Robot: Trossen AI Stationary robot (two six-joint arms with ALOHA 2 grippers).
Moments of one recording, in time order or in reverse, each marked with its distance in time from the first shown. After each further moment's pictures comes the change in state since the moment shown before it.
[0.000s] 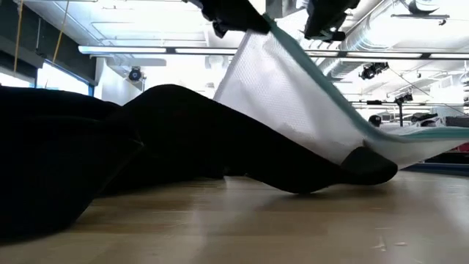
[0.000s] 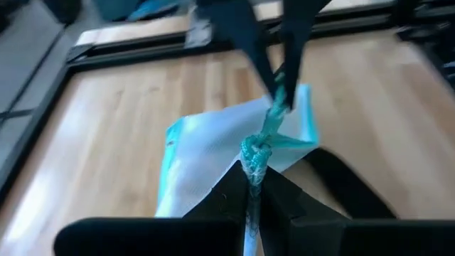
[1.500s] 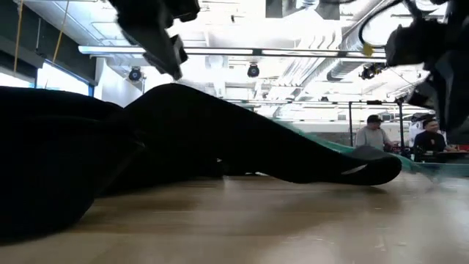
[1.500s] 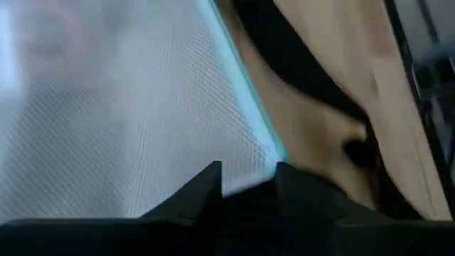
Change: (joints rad) left arm -0.033 -0.155 -0.221 -0.352 0.334 -0.150; right arm 0.255 -0.366 -0.715 0.295 0.061 0.400
